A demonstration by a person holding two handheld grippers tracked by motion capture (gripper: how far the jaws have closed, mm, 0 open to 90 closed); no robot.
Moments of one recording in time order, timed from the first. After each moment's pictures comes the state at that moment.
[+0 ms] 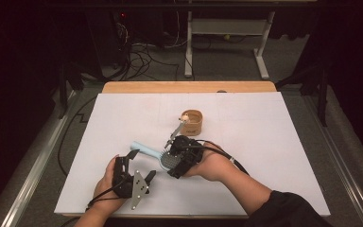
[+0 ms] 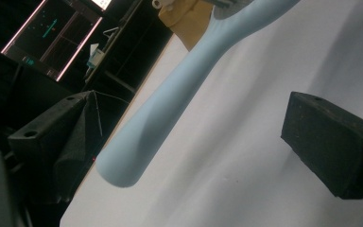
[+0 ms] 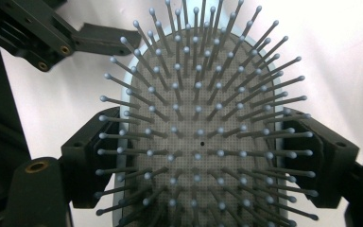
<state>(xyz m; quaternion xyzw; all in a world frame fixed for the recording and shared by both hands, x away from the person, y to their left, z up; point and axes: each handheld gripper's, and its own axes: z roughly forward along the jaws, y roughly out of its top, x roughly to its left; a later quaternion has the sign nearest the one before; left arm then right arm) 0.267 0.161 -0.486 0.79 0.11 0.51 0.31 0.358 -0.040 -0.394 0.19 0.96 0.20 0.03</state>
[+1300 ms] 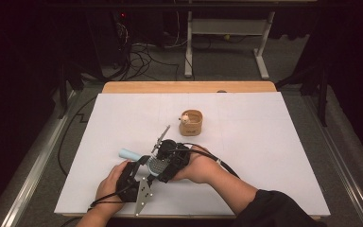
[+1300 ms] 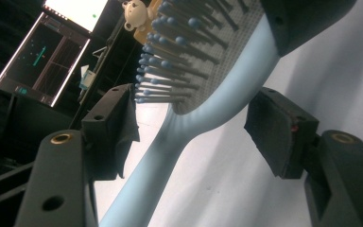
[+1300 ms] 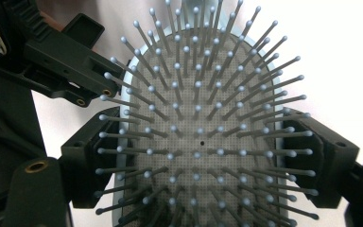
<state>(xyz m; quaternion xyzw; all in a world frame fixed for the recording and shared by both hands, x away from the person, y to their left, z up) 0.260 0.153 -0.492 0.80 0.05 0.51 0.31 0.353 -0.007 -0.403 0.17 0.96 0.20 0.00</state>
